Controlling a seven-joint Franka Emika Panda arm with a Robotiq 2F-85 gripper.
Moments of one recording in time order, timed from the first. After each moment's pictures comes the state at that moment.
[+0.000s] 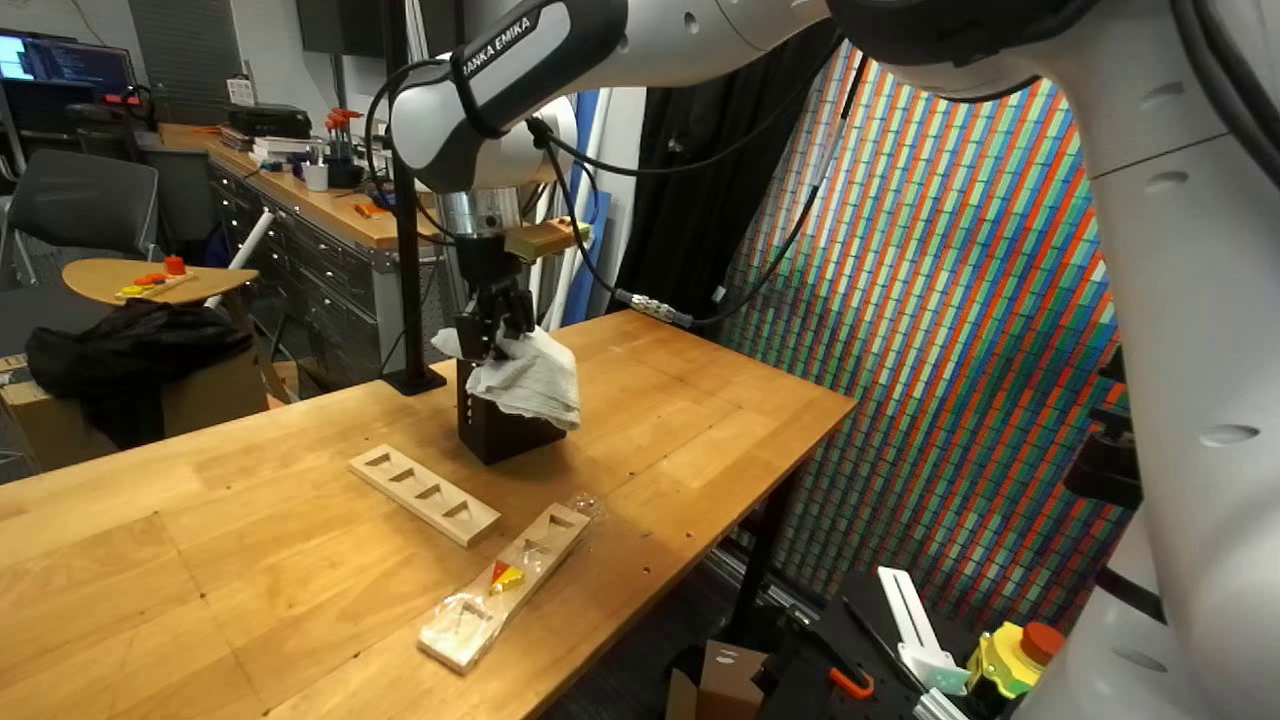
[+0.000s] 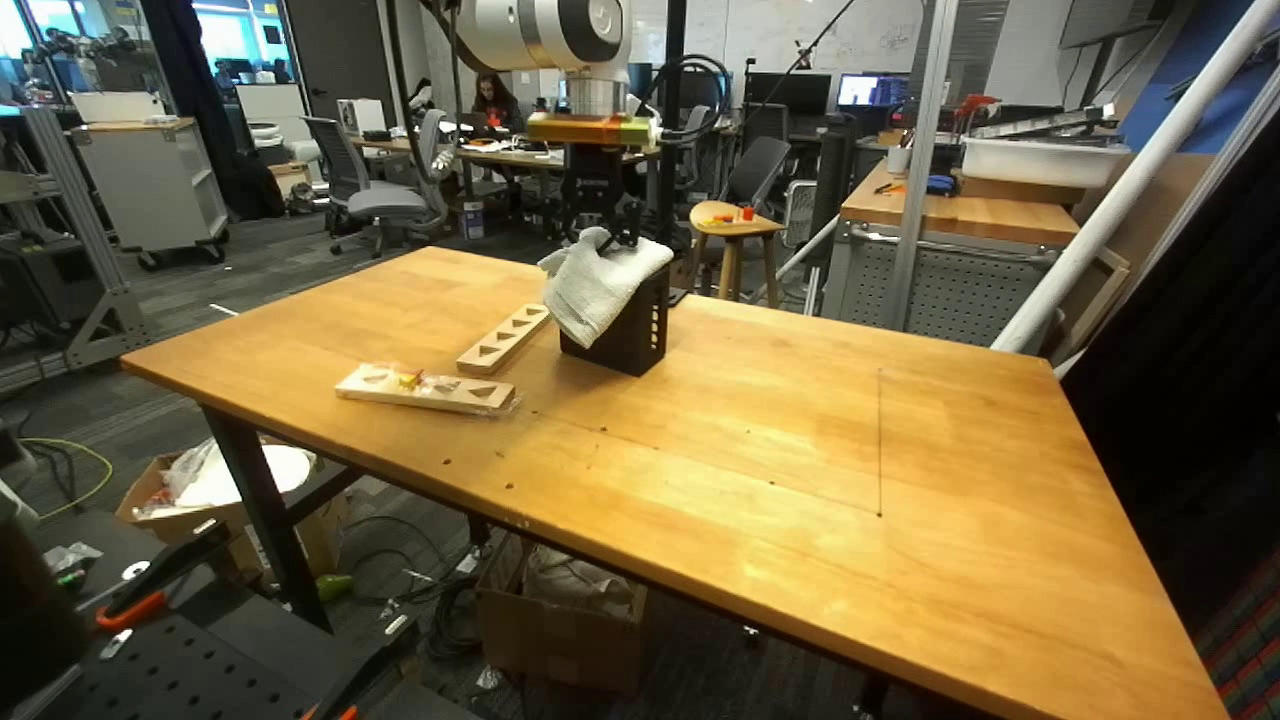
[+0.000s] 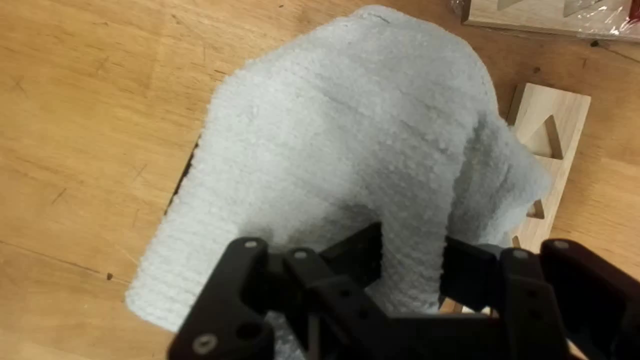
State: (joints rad) arm -0.05 0.54 0.05 -1.55 -0.11 1.94 -0.33
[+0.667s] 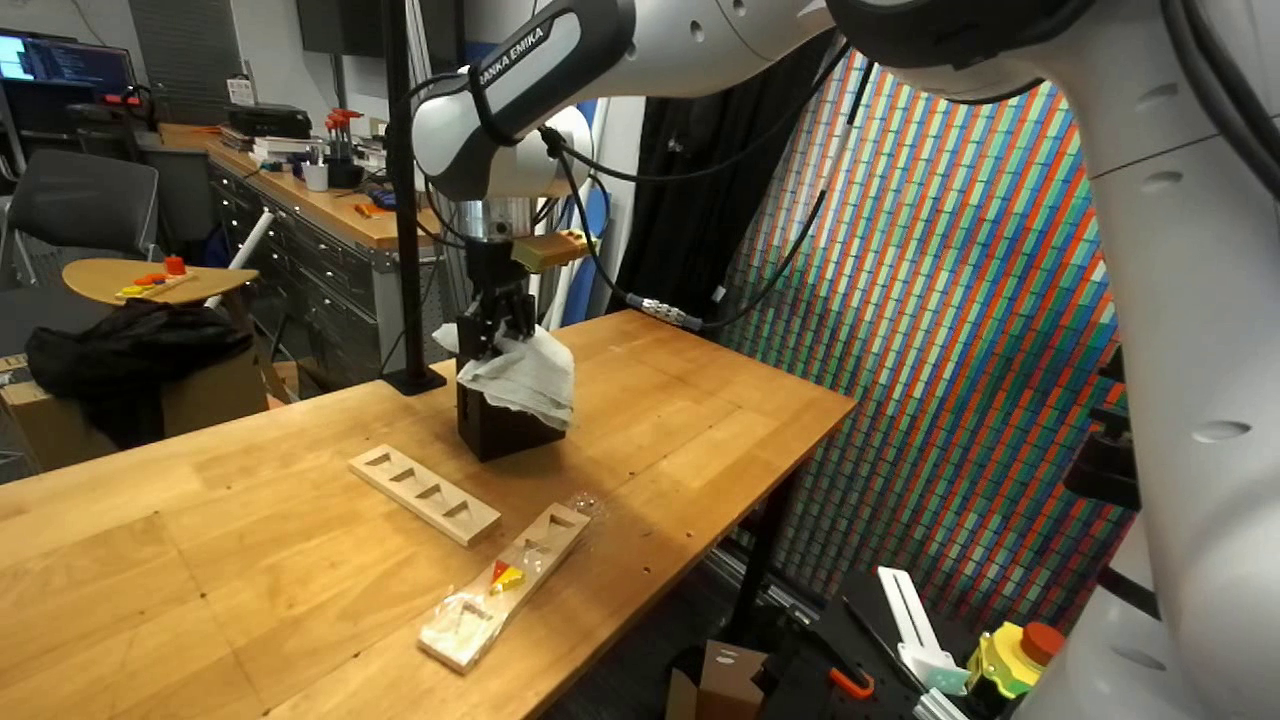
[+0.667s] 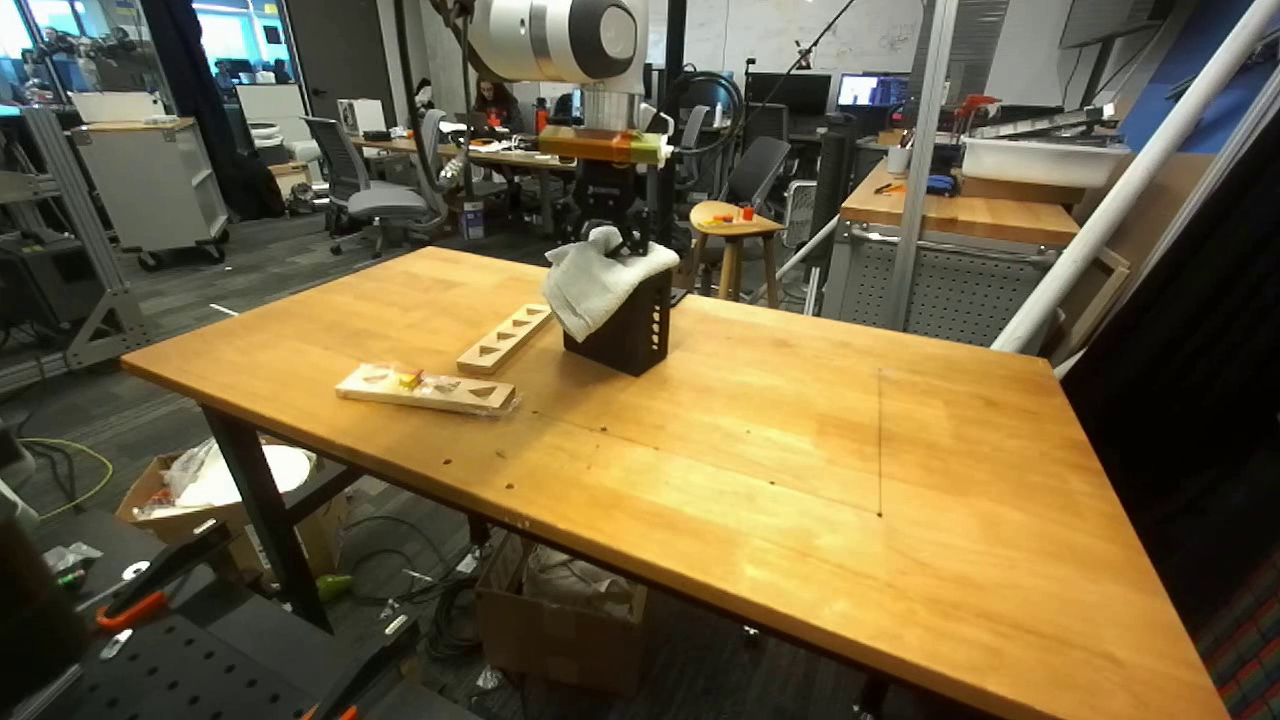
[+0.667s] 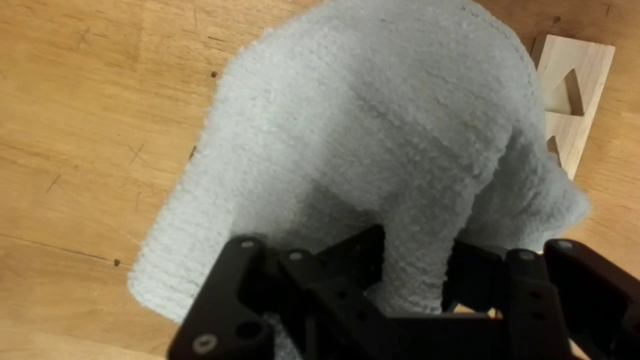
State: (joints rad) arm -0.08 0.54 0.05 -1.58 -0.04 2.05 -0.34
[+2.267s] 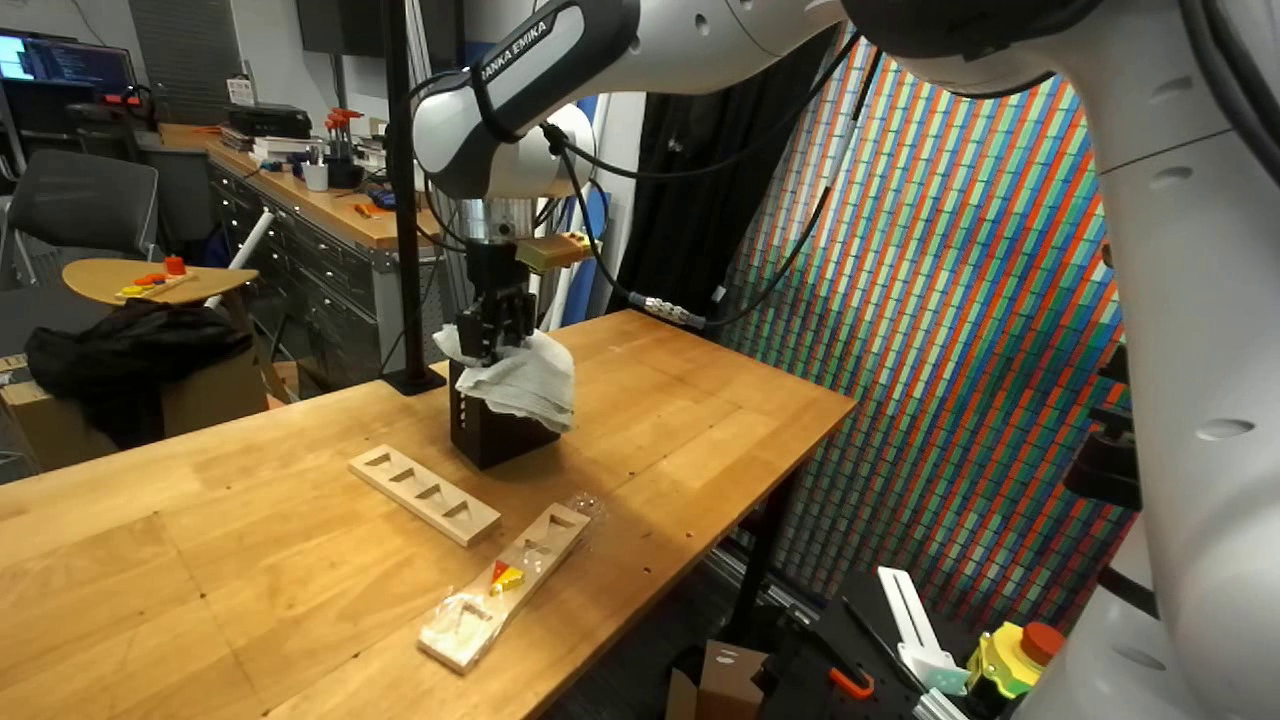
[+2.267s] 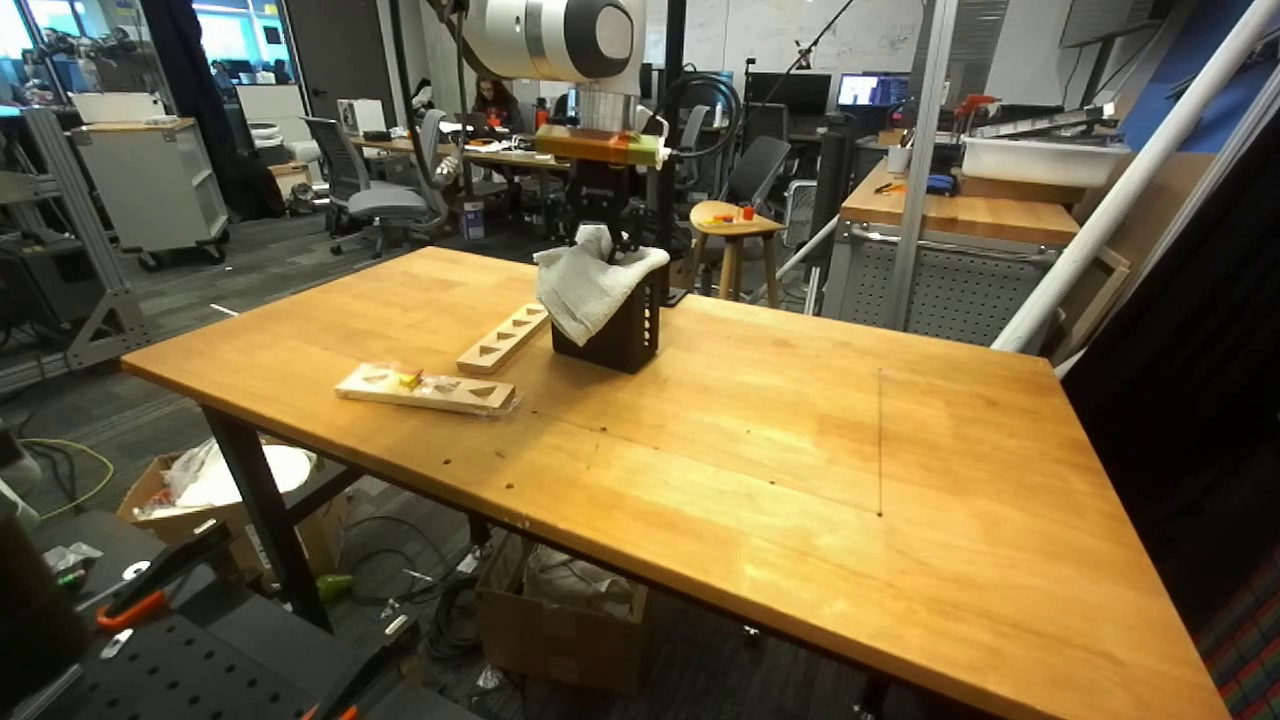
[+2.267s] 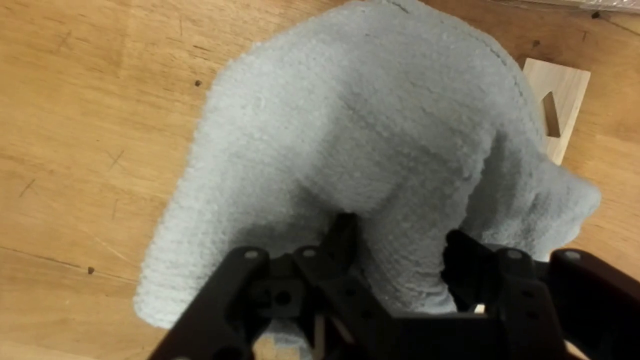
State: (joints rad) arm -0.09 0.52 0.06 -1.61 -0.03 2.03 -0.38
